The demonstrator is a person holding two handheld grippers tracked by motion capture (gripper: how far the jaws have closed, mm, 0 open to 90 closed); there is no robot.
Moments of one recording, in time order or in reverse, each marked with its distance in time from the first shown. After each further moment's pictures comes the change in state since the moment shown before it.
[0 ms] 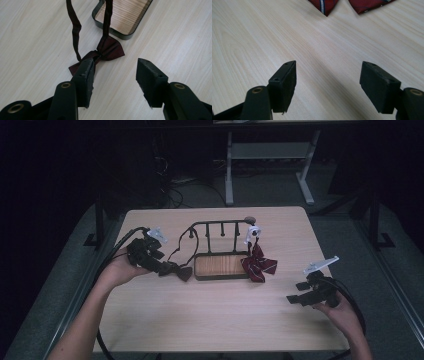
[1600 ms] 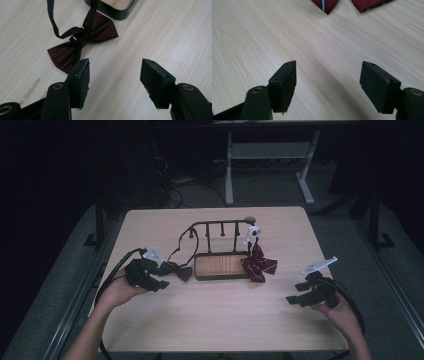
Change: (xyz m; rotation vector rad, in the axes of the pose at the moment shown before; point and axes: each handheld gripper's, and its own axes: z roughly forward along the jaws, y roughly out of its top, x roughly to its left) left arm -0.016 -0.050 0.034 -0.028 -0.012 -0.032; right arm 0.001 0.000 0.003 0.008 0.000 -0.003
